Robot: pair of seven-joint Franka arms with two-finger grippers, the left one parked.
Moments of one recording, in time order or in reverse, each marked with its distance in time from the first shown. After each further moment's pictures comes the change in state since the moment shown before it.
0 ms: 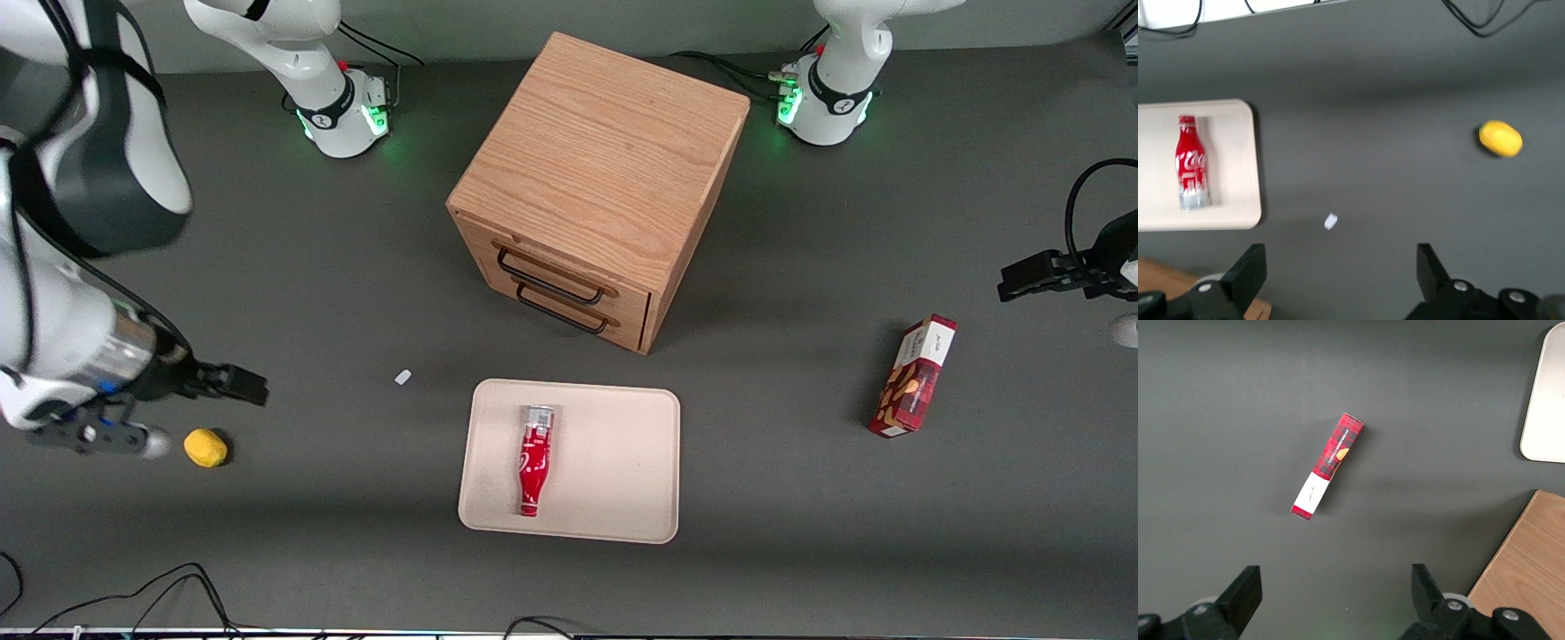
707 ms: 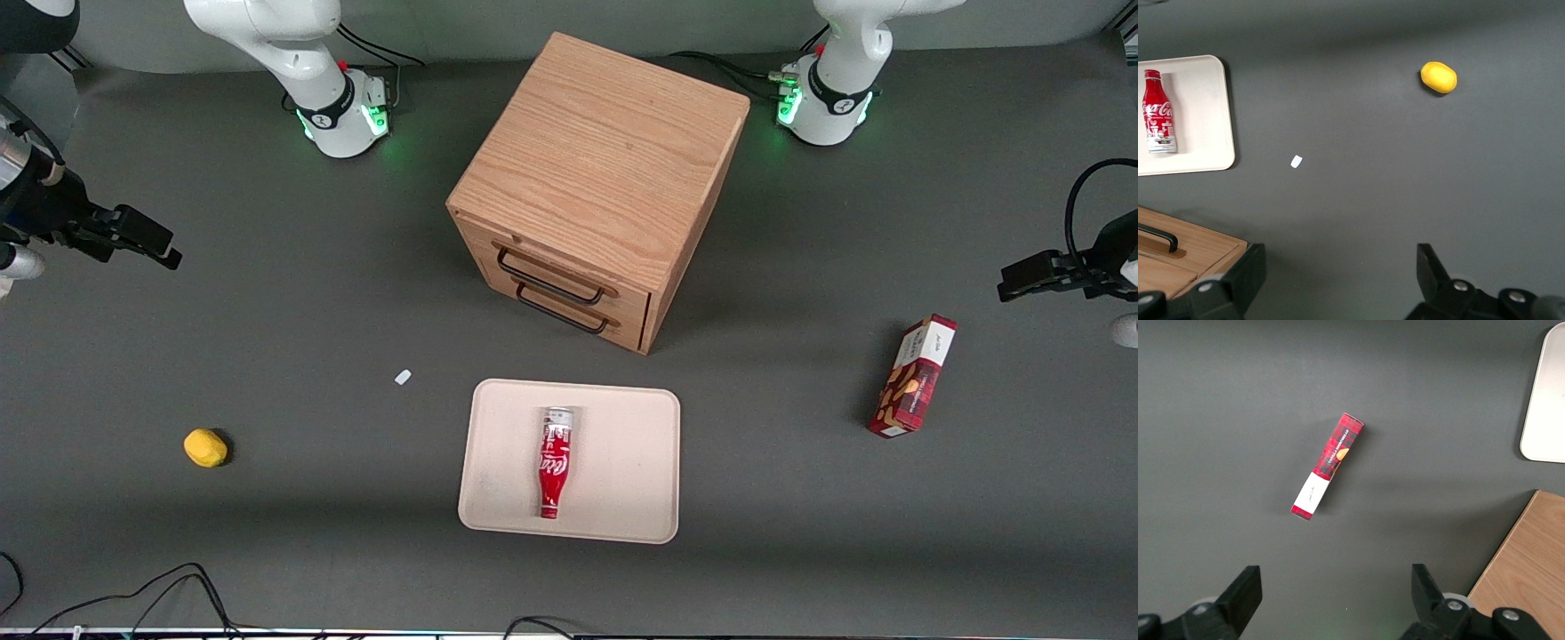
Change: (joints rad) arm -0.003 -0.421 -0.137 -0.387 0.062 -0.027 -0.099
